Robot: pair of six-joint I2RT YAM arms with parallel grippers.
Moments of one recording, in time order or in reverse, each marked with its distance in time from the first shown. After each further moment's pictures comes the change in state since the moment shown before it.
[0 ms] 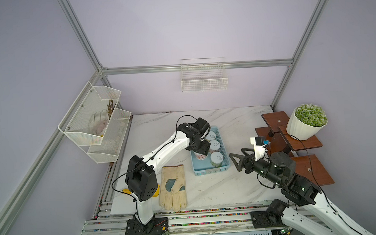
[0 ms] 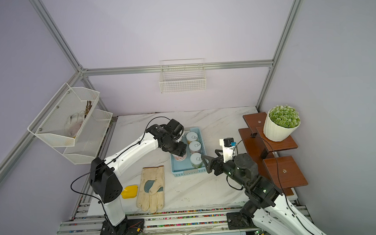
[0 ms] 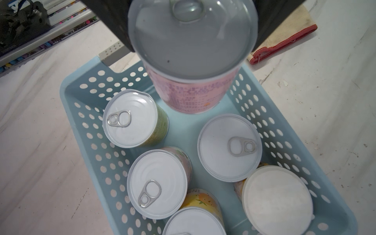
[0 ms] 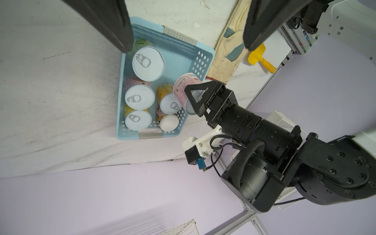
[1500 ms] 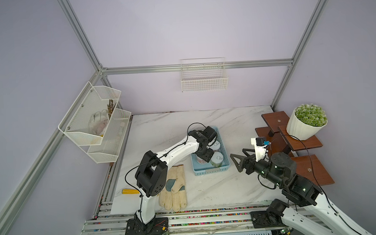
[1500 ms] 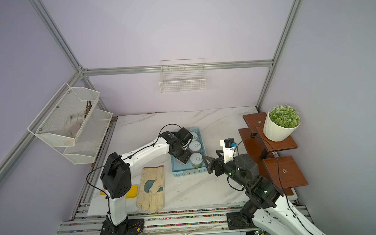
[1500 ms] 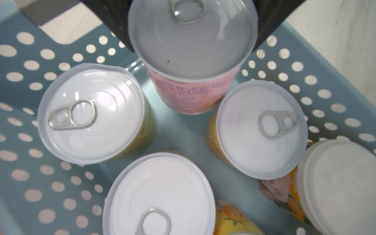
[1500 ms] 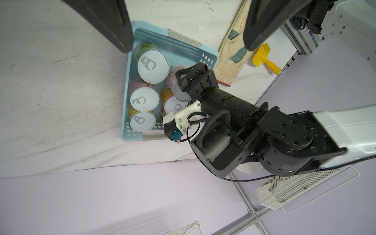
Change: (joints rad) left arm -0.059 0.109 -0.069 0.113 -0.116 0.168; right arm 0.000 -0.002 0.000 -0.021 0.009 -0.013
